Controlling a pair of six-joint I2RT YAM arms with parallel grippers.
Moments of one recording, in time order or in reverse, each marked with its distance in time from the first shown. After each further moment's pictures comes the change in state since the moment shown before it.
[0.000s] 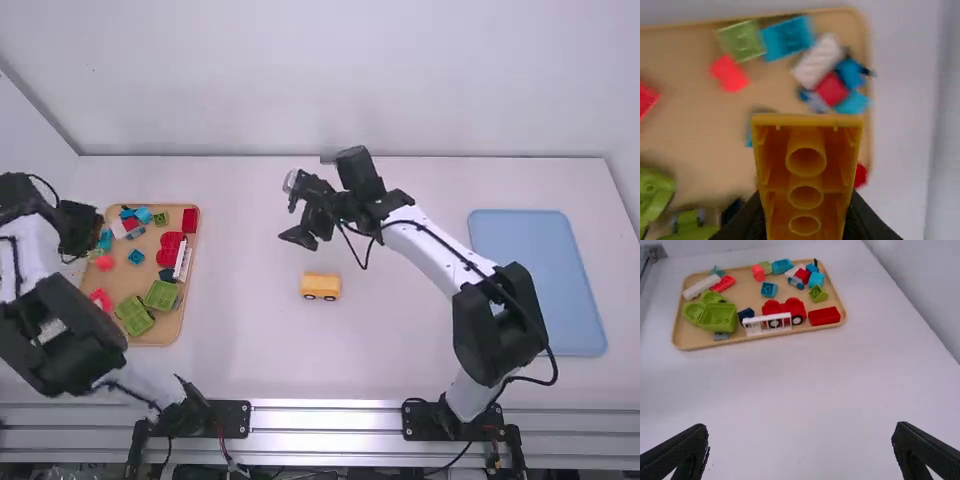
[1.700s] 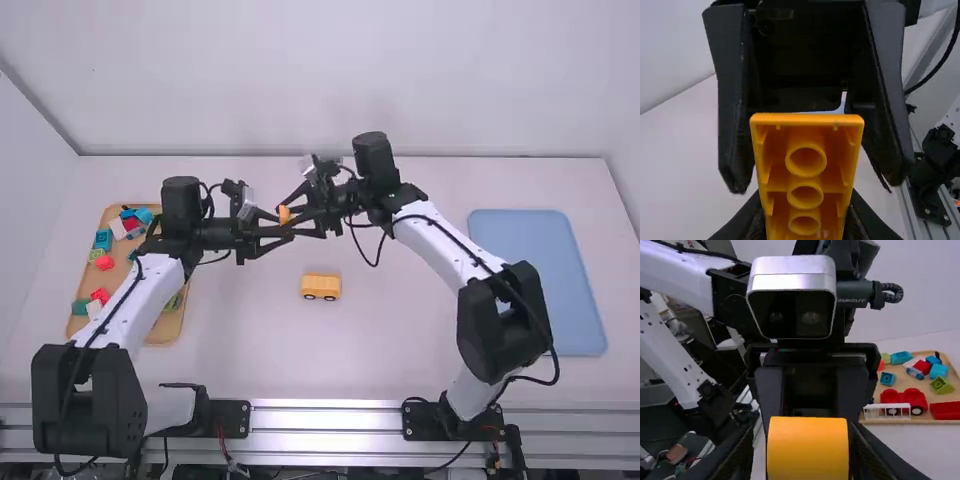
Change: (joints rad) left arm -0.731 -0.328 -0.508 0.590 1.033 1.074; right arm -0.060 0.000 0.000 0.193 -0.674 0.284
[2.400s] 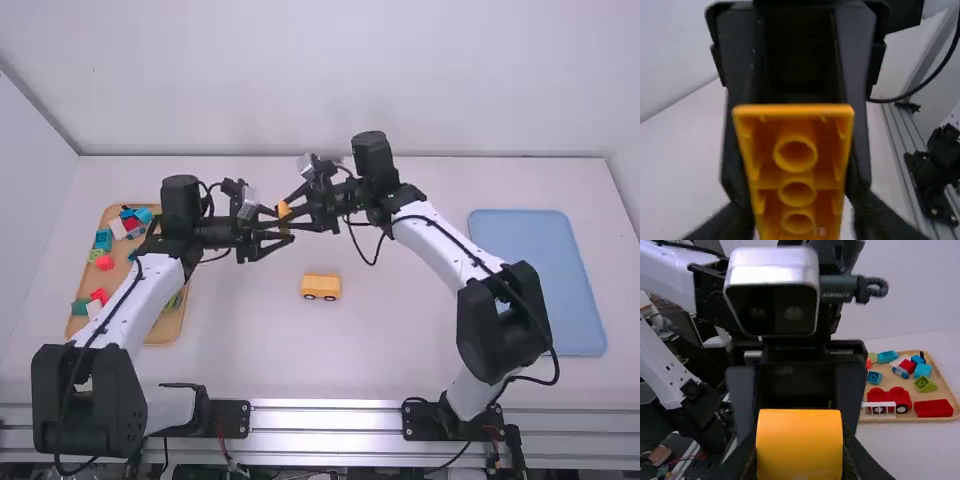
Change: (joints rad) left arm 0.000 0.000 0.000 0.027 -0.008 0.000; right arm 0.000 0.000 0.000 0.051 0.055 0.008
